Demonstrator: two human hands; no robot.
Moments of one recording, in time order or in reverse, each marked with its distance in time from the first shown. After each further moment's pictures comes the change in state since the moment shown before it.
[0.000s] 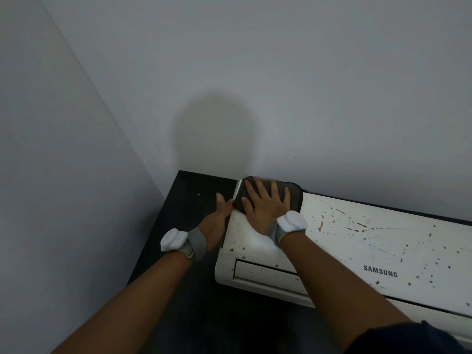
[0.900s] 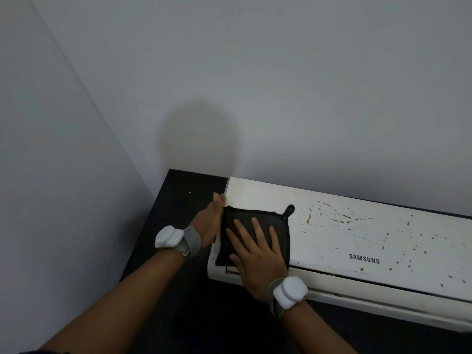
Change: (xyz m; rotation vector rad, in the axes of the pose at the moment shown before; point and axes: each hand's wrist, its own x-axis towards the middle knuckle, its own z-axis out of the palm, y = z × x) left_hand 0.001 -0.006 0.005 0.155 0.107 0.048; right_hand -0.134 -0.014 0.002 -0.140 0.036 -0.236
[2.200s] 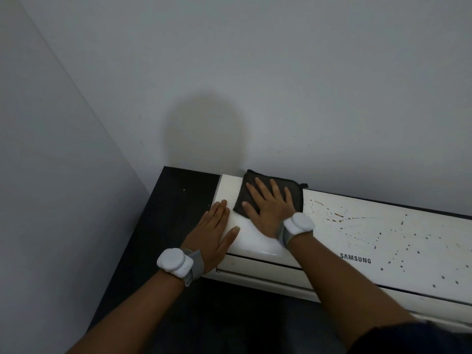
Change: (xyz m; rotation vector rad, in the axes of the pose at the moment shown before) left_hand -0.020 -0.021 0.035 0.808 0.043 0.389; right_hand 0.086 0.090 -0.005 0.133 -0.094 0.210
